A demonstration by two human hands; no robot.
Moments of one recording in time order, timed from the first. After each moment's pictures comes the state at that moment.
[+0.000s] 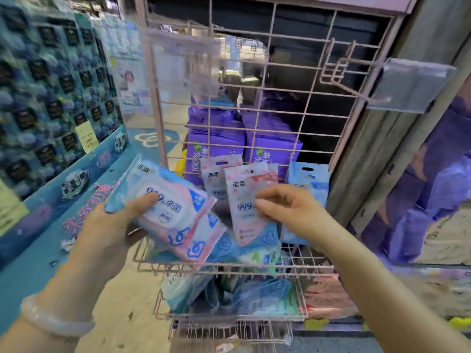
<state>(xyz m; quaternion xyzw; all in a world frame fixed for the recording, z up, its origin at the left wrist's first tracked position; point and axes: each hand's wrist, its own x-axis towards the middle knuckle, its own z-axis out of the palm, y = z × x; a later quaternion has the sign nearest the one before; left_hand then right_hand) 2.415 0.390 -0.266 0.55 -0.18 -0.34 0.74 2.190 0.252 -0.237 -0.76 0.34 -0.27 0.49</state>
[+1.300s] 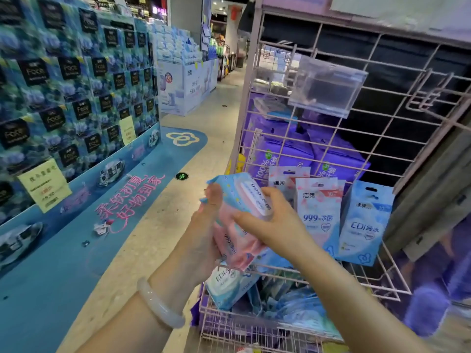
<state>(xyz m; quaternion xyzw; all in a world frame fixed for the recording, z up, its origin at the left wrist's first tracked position) 2.410 0.412 -0.265 0.40 -0.22 -0.54 0.71 2.305 0.339 -0.236 -0.80 0.37 -0.24 0.41</state>
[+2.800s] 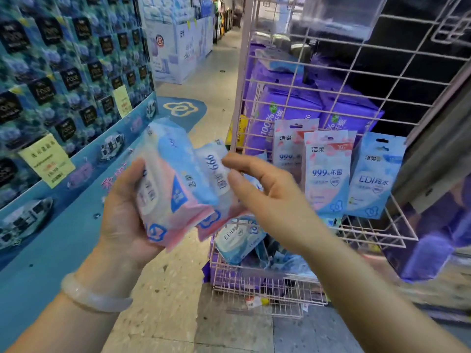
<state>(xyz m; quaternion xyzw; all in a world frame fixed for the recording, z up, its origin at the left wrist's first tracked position) 2.459 0.479 -0.286 0.24 -0.15 -0.56 0.78 2.305 0.378 -0.250 -0.76 0.20 -0.30 0.55</state>
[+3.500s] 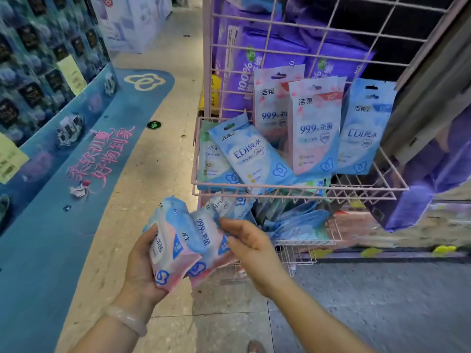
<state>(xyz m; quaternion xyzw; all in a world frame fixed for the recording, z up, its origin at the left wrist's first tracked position) 2.445 0.486 -0.447 0.28 -0.05 -0.66 0.69 2.280 0.406 -0.408 -0.58 0.37 -0.27 0.67</state>
